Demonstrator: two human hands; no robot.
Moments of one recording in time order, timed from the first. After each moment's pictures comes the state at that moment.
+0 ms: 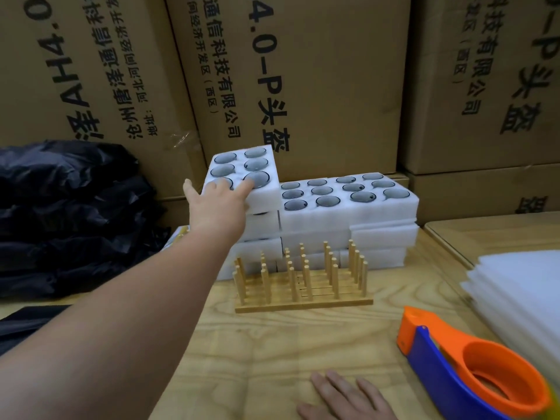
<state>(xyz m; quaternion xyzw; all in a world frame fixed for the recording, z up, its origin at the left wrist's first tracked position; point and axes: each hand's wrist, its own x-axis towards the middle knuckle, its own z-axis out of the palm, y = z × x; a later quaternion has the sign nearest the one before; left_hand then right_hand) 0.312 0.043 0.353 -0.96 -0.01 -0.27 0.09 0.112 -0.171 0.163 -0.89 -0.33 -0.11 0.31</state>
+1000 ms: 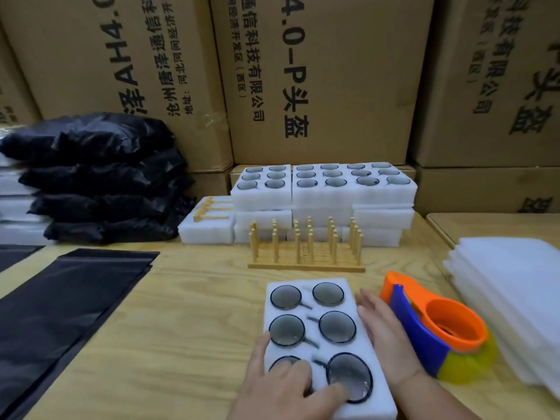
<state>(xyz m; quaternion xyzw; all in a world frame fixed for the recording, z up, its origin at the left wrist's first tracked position) -0.007 -0.033 0.259 -0.98 0.18 -0.01 -0.04 0.127 -0.226 0.160 -0.60 0.05 0.02 0.80</state>
